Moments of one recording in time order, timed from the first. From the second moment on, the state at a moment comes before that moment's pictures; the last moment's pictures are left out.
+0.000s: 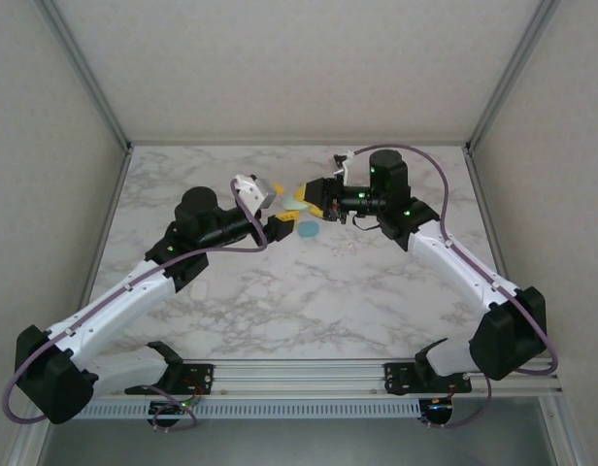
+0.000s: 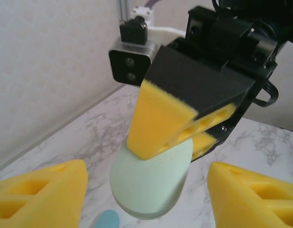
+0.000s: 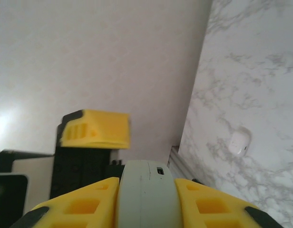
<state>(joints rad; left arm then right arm) -0.65 1.13 0.92 0.10 0.38 0.08 0.52 1.39 1.17 -0.08 -0.85 1.09</state>
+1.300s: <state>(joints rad) -0.49 0.96 0.81 -0.49 -0.28 -0.43 0.66 2.20 1.53 -0.27 -0.54 0.86</state>
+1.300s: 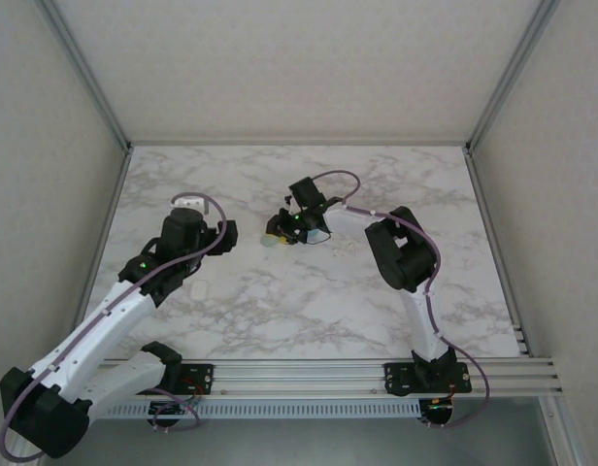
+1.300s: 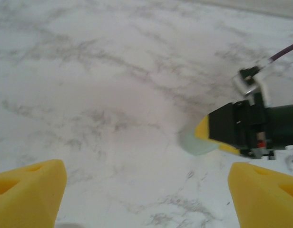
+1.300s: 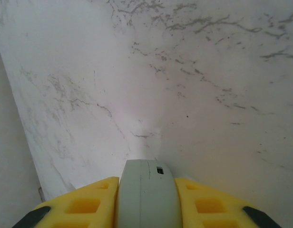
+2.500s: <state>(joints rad) -0.36 1.44 0.76 -0.77 -0.18 -0.56 0.66 1.86 1.56 -0.65 -0.33 0.59</state>
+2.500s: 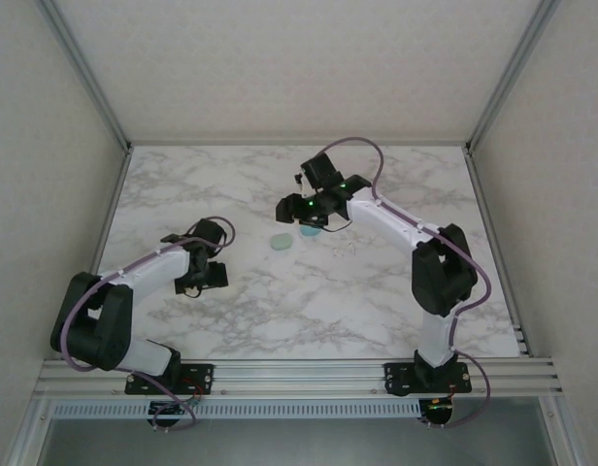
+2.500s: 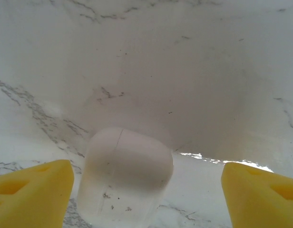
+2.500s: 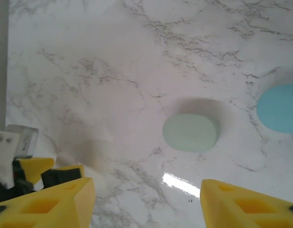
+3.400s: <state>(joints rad) -0.40 1.48 0.77 -0.77 -0.10 -0.52 0.65 1.69 1.43 -0.67 -0.31 0.58</state>
